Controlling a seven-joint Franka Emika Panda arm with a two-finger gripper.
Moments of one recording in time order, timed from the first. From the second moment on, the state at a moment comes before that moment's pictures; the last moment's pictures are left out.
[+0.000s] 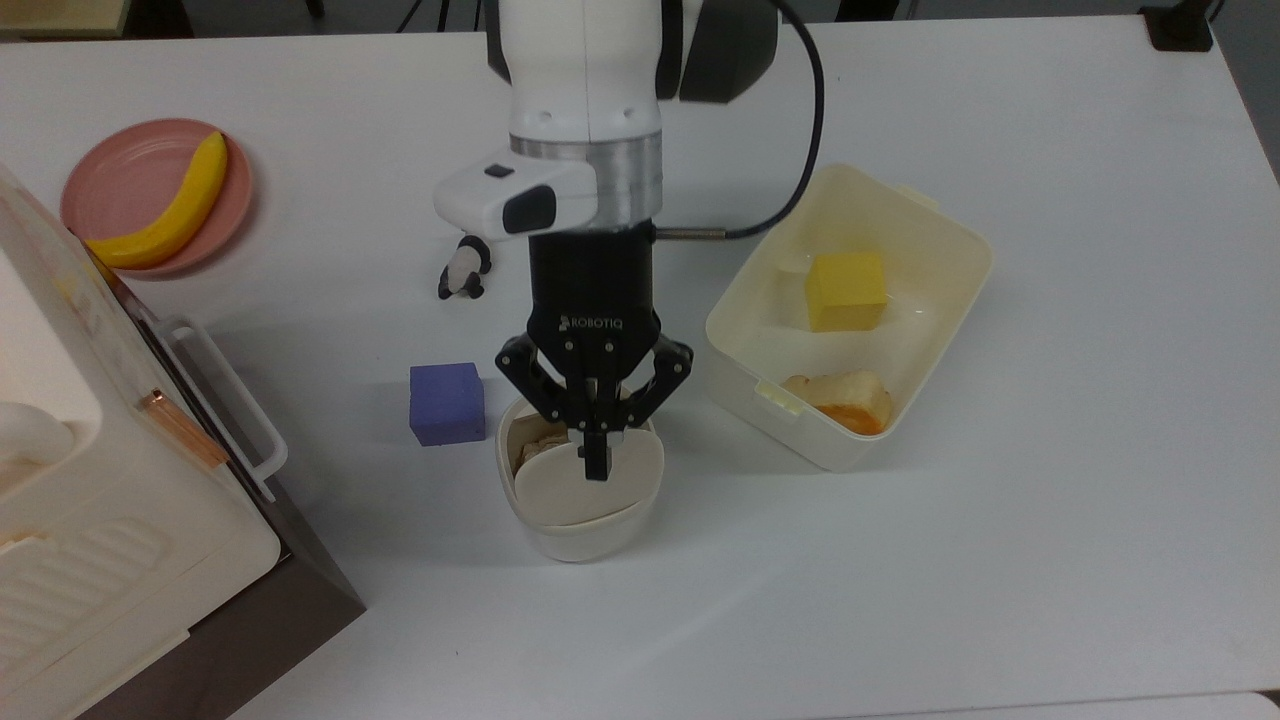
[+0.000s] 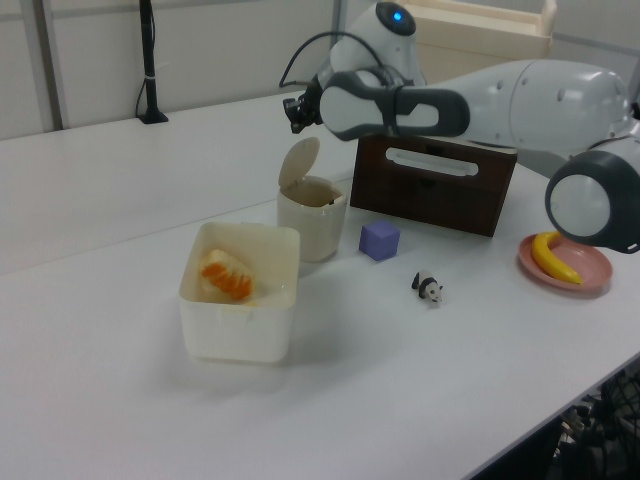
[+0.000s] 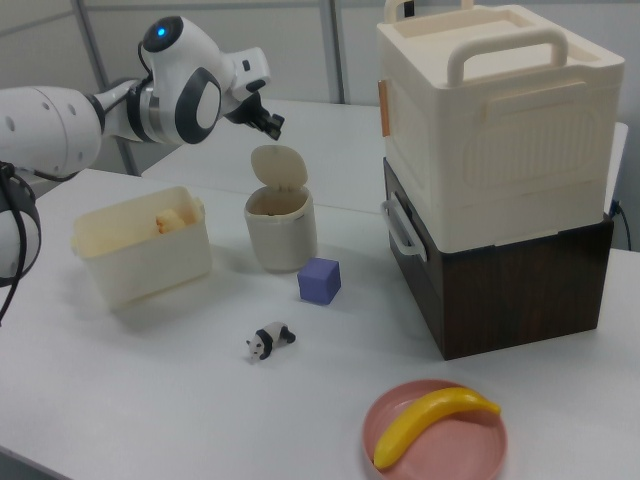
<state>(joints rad) 0.13 0.54 -0.05 -1.32 -0.03 2.59 0.25</state>
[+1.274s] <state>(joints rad) 0.12 0.55 -0.06 -1.39 -0.08 2.34 0.21</state>
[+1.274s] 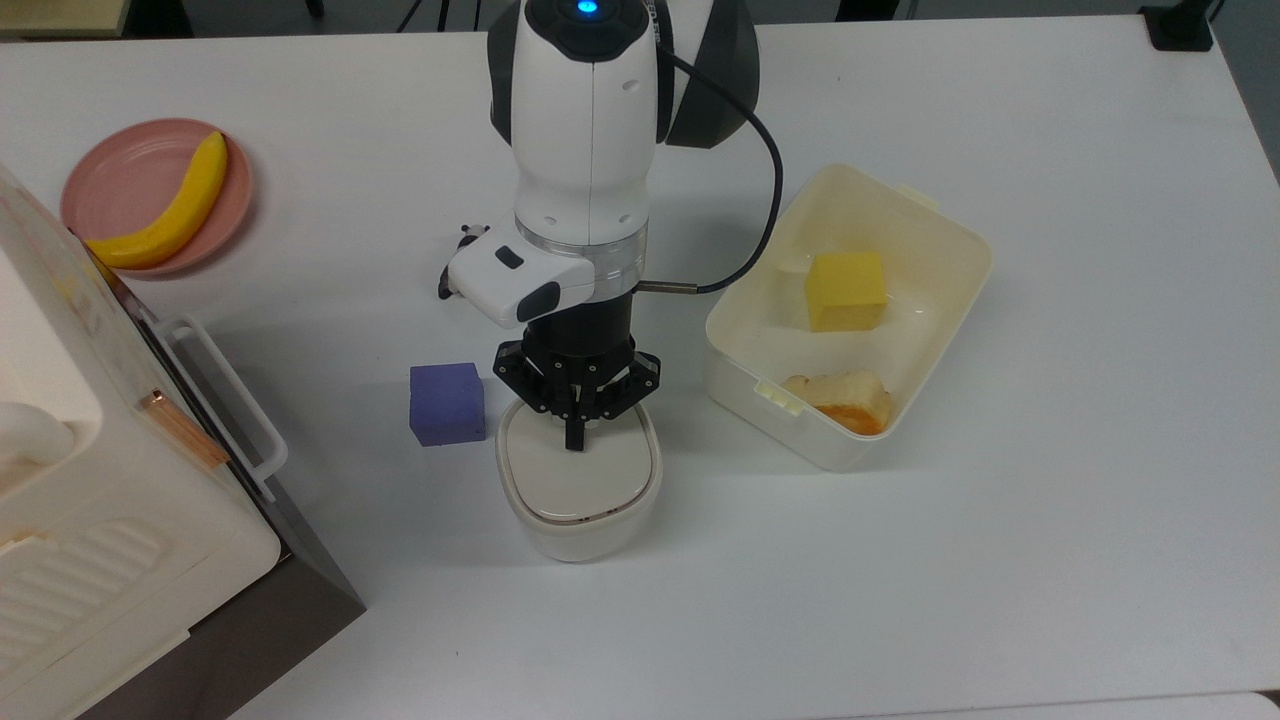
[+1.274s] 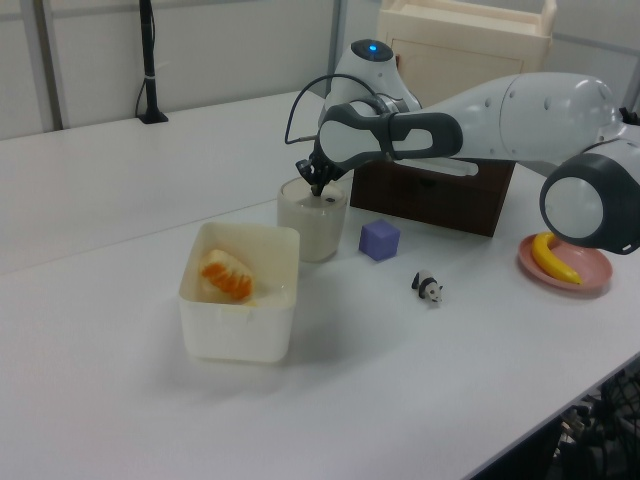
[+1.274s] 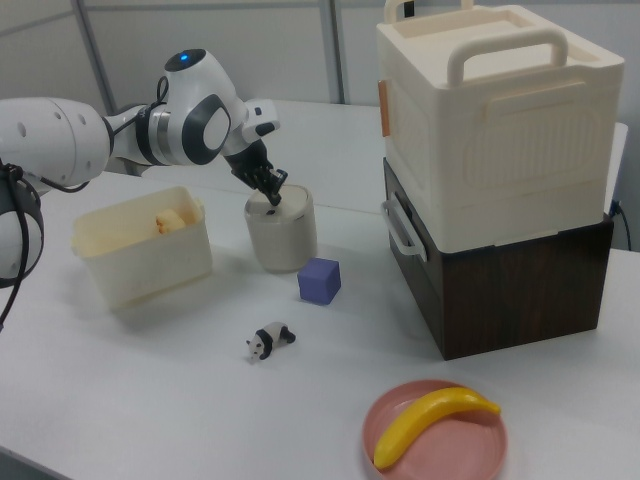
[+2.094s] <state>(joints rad) 0.12 0.21 -0.06 -1.49 -0.02 1.88 0.21</state>
